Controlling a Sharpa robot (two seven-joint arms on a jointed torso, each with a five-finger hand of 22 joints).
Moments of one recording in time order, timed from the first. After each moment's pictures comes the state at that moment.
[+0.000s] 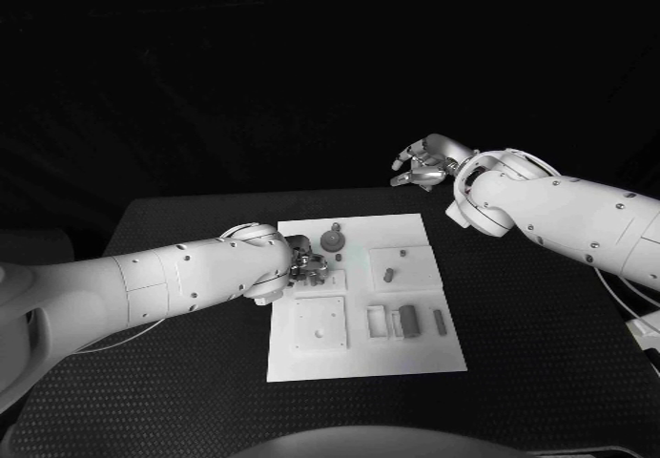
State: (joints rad) left arm 1.22 -0.51 -0.24 1.22 -1.01 -0.07 -0.50; left_hand 0.62 0.13 0.71 -0.32 0.46 1.05 0.08 0.46 0.79 1.39 -0.09 1.03 0.88 1.23 -0.14 1.22 1.01 0.02 1.29 -0.23 0.79 1.31; right arm 1.32 -0.61 -0.06 1.16 -1.11 -0.31 -0.12; right_hand 1.02 -0.10 0.58 -0.25 0.08 0.83 0.09 0.26 0.64 1.02 -0.01 1.22 0.94 1.08 -0.08 1.51 0.87 0.26 1.06 0.01 0.90 1.31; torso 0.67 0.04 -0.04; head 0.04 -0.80
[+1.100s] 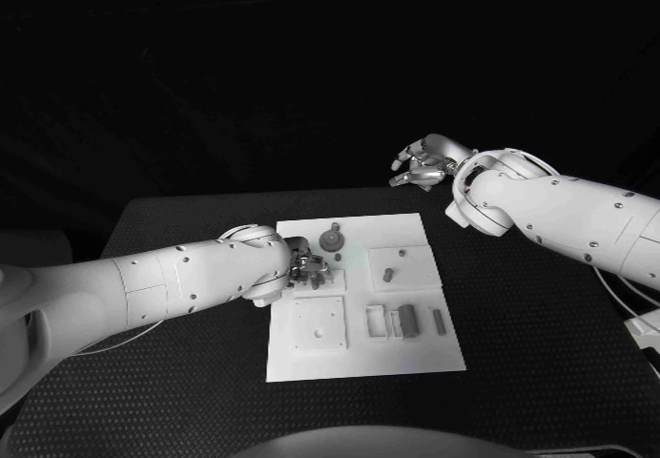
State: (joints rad) left arm 1.22 -0.51 -0.24 1.21 -1.01 -0.06 -0.50; left_hand 0.56 -0.04 0.58 -0.23 0.19 1.22 -0.02 0.47 0.80 1.36 -0.12 1.03 0.86 1.22 -0.15 1.23 1.00 0.07 1.31 -0.23 0.76 1.31; right arm 1.32 -0.61 -0.06 1.16 -1.11 -0.30 -0.12; right_hand 1.02 -0.10 0.58 -0.25 0.08 0.83 0.09 0.26 0.64 1.02 -0.01 1.22 0.94 1.08 -0.08 1.51 0.87 0.26 1.06 0.01 0.90 1.31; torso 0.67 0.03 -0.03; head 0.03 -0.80
